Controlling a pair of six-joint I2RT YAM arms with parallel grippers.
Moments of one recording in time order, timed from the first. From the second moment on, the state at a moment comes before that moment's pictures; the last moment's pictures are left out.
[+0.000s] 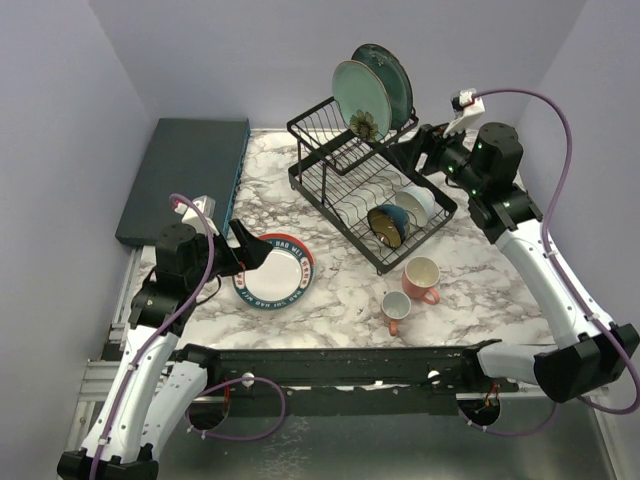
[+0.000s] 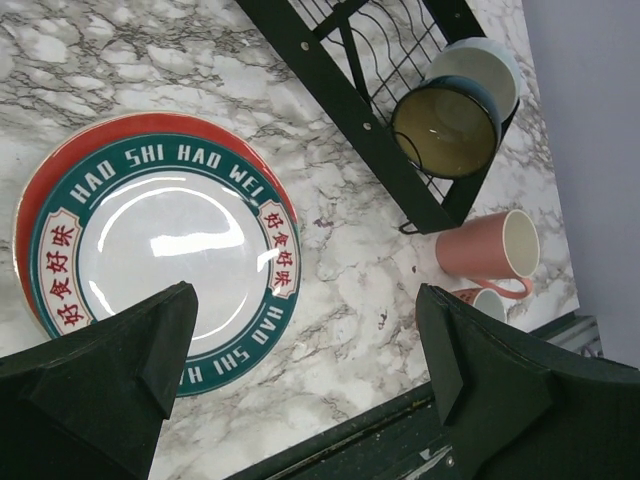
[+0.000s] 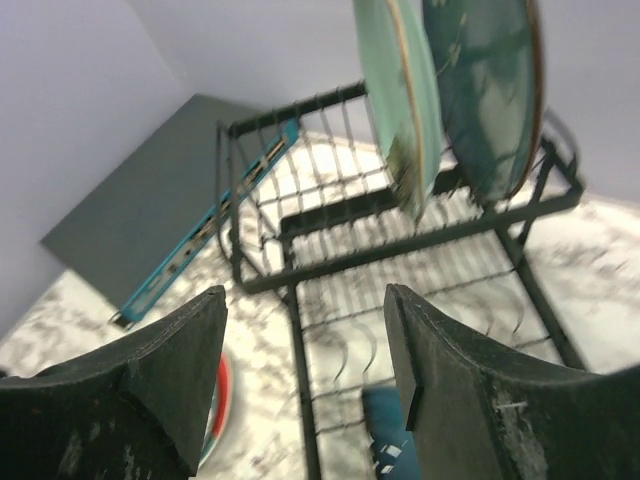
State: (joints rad) left arm -0.22 0.64 0.74 -0.53 0.31 -0.55; right arm 0.32 1.28 1.33 -0.10 -0.23 0.17
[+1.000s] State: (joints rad) left arm -0.22 0.96 0.78 -0.71 -0.12 -0.85; right arm 0.63 1.30 0.99 -0.21 -0.56 0.39
